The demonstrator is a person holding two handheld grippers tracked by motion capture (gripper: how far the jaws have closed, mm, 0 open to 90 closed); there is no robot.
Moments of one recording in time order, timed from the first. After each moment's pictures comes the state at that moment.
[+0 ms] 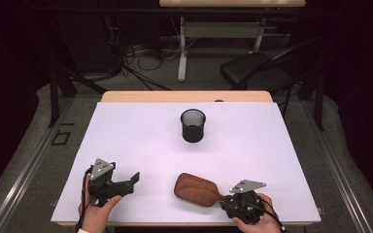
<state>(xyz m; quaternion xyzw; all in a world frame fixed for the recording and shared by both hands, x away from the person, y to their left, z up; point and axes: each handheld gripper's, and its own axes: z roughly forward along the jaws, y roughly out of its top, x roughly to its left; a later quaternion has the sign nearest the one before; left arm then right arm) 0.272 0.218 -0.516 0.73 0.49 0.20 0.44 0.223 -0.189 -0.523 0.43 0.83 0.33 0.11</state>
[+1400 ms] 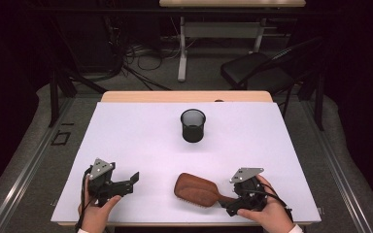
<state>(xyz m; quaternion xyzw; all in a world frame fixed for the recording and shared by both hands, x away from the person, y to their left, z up) 0.272 0.219 -0.516 0.72 0.49 0.20 0.44 0.258 -0.198 -0.511 0.34 0.88 0.31 0.11</state>
